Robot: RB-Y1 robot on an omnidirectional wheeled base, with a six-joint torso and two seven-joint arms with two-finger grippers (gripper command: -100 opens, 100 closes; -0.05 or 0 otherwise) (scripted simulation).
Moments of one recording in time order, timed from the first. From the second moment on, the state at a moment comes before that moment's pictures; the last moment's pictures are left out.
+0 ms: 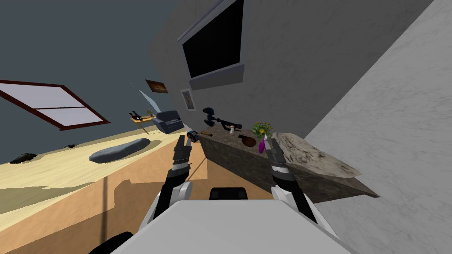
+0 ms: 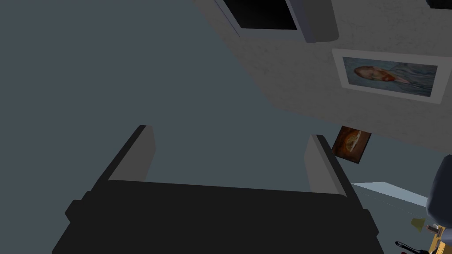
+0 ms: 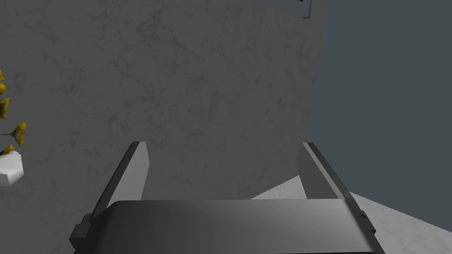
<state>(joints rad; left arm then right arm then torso) 0.54 0.01 -0.02 -2.26 0.00 -0.49 -0.15 0.57 -0.17 -0.01 -2.14 -0.07 -0.59 0.12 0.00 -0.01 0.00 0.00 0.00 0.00</state>
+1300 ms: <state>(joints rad) 0.54 0.01 -0.02 -2.26 0.00 -0.49 -0.15 0.64 -0.31 -0.22 -1.88 0.06 -0.41 0.37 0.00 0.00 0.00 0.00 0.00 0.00</state>
